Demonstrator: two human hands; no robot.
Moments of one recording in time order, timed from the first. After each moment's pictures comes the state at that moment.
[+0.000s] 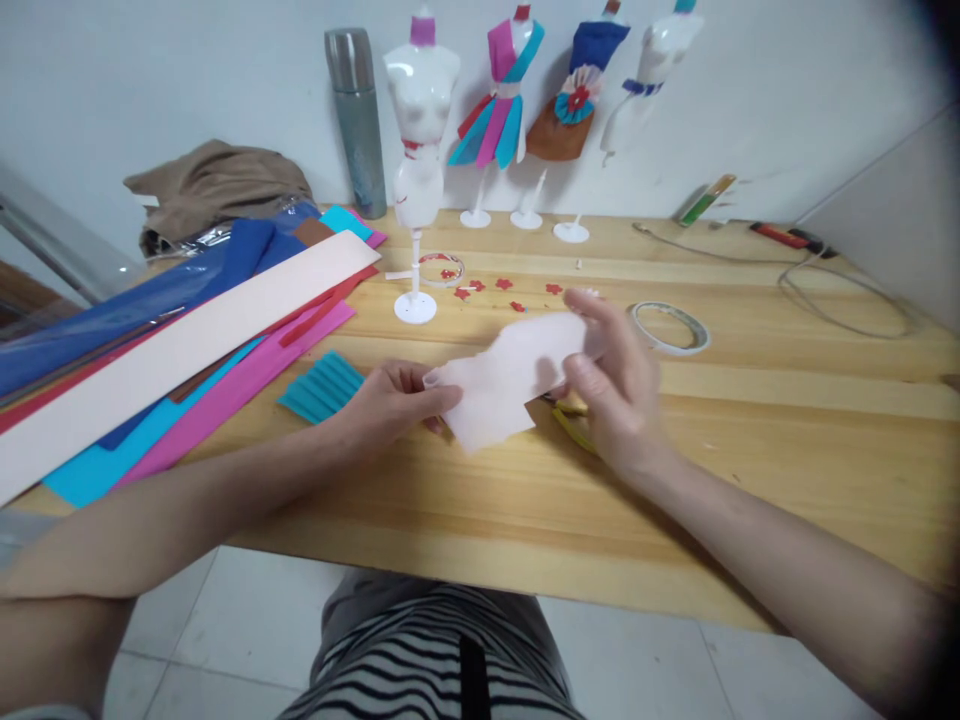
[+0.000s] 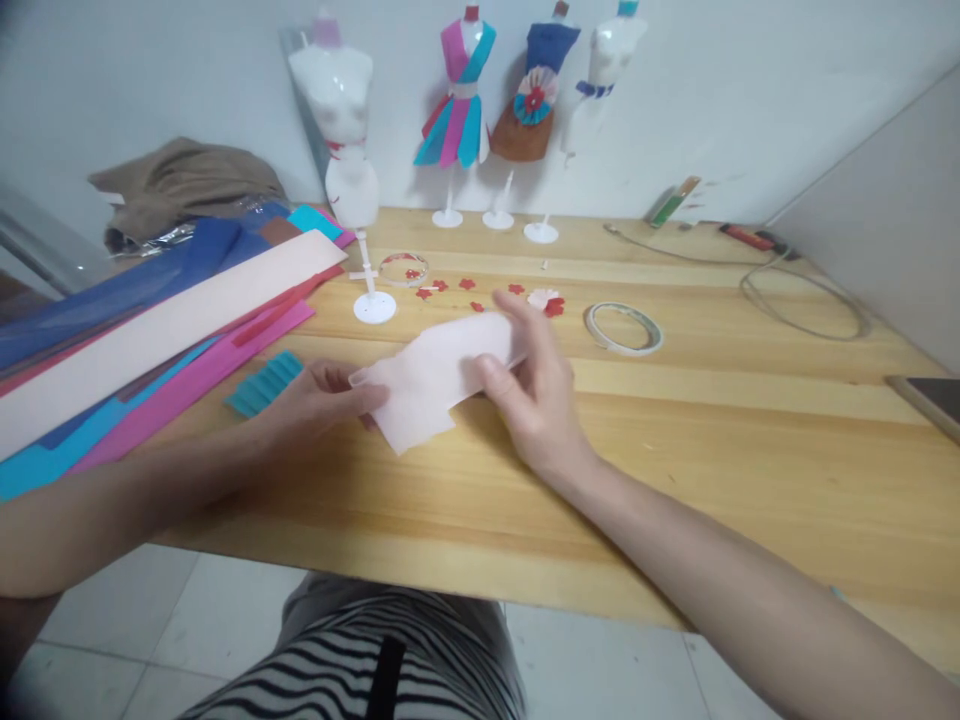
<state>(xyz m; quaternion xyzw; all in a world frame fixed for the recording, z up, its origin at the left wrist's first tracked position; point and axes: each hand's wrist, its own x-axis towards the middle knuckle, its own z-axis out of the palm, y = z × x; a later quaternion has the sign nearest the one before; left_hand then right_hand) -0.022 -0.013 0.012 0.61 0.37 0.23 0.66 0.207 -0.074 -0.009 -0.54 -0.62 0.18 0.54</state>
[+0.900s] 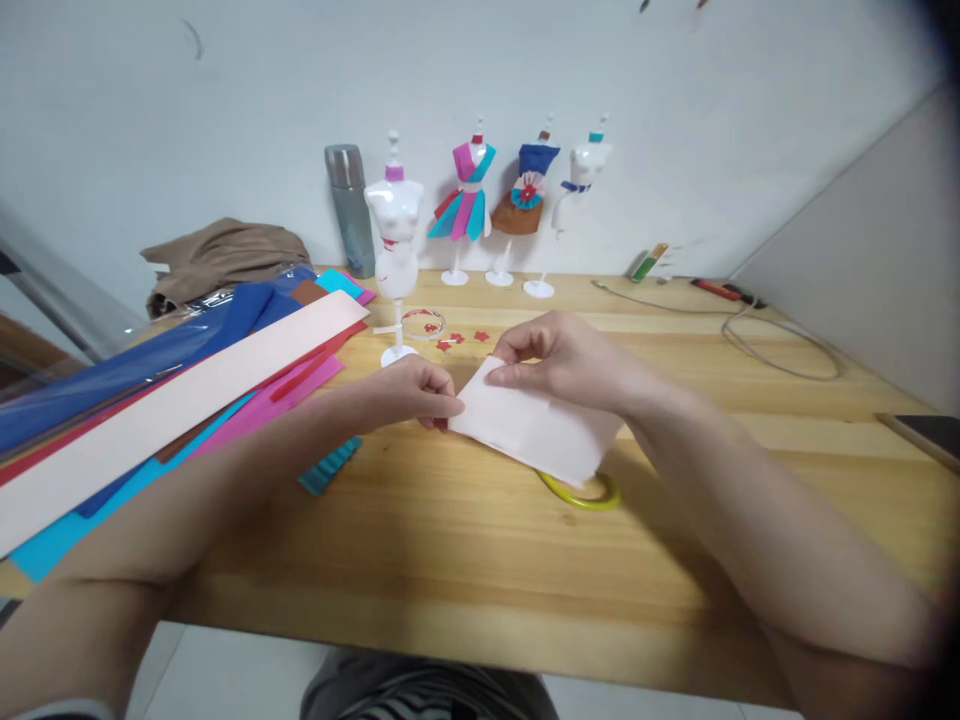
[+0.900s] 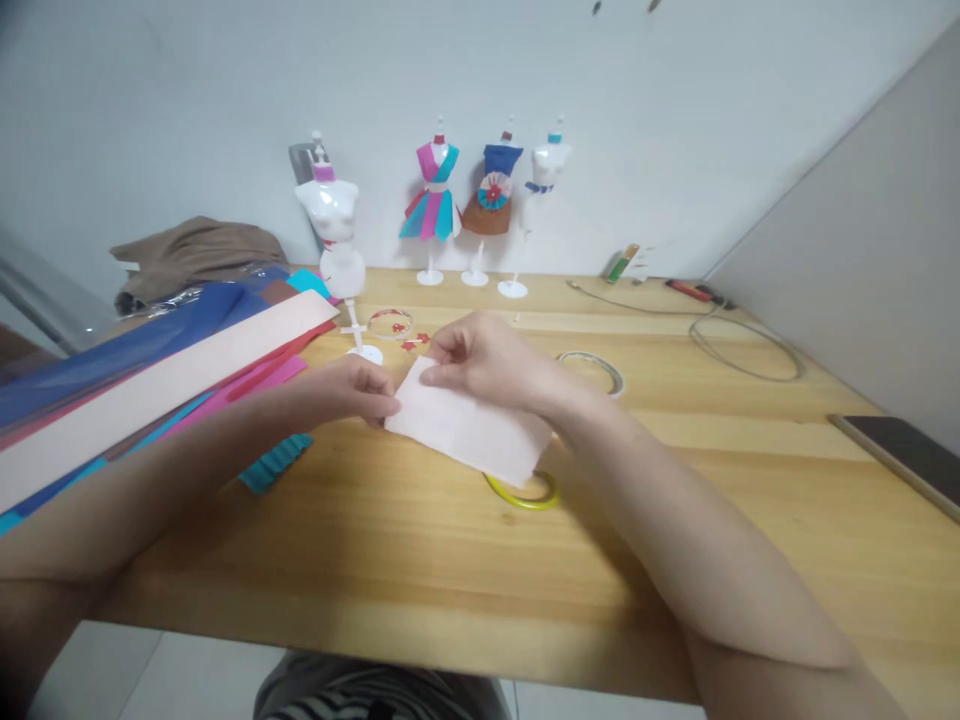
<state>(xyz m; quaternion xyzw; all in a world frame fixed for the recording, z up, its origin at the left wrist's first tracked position) 0.011 0.051 0.049 0.74 0.33 0.07 0.58 0.217 -0.018 0.087 -0.58 -0.69 0.34 0.27</state>
